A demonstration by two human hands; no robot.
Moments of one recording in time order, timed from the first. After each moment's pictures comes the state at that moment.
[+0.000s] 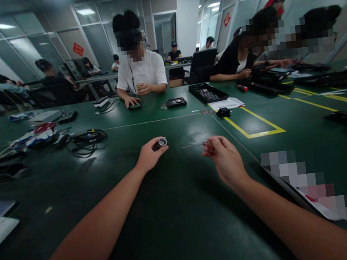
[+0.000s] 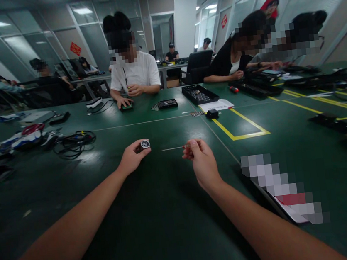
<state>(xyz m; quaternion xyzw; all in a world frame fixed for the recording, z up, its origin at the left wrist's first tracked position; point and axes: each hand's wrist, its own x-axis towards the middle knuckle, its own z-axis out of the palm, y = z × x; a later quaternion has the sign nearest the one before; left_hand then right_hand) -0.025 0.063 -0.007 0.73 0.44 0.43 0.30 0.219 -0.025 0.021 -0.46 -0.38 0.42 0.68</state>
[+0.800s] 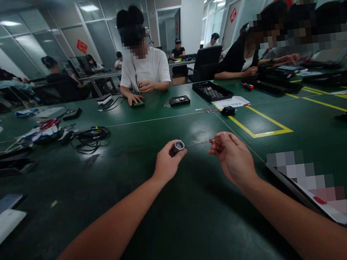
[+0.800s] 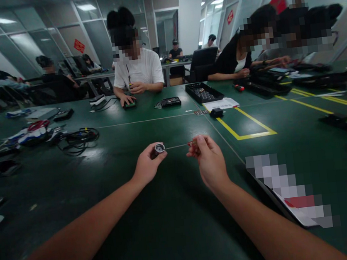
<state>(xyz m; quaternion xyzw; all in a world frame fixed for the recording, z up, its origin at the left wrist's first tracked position) 0.031 0.010 -0.001 0.66 0.43 0.50 0.37 0.221 -0.028 0.032 -0.40 -0.34 0.46 0.72</state>
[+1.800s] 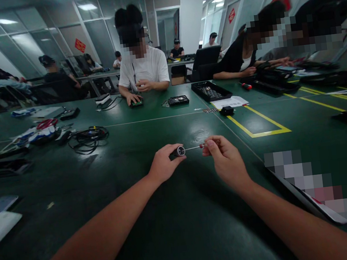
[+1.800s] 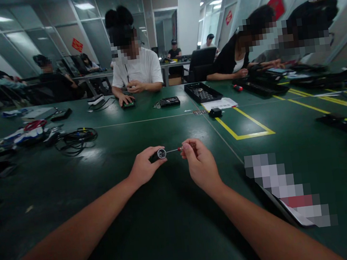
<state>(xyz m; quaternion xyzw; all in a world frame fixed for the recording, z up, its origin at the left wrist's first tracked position) 0.014 0.013 0.001 0.79 0.40 0.41 0.23 0.215 -0.036 0.027 -0.49 -0.56 0.30 0.60</state>
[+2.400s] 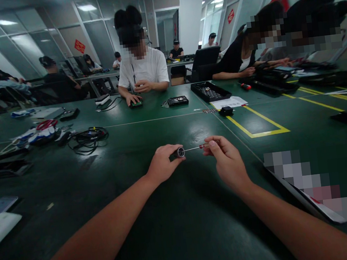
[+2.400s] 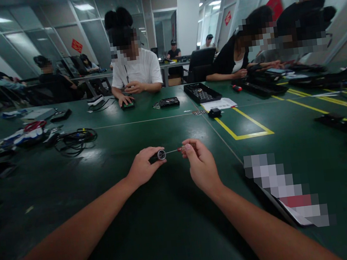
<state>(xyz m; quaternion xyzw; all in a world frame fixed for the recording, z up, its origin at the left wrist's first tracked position) 0.009 0.014 0.003 0.83 0.39 0.37 0.16 0.214 -0.042 0.030 -0.49 -0.53 0.31 0.61</state>
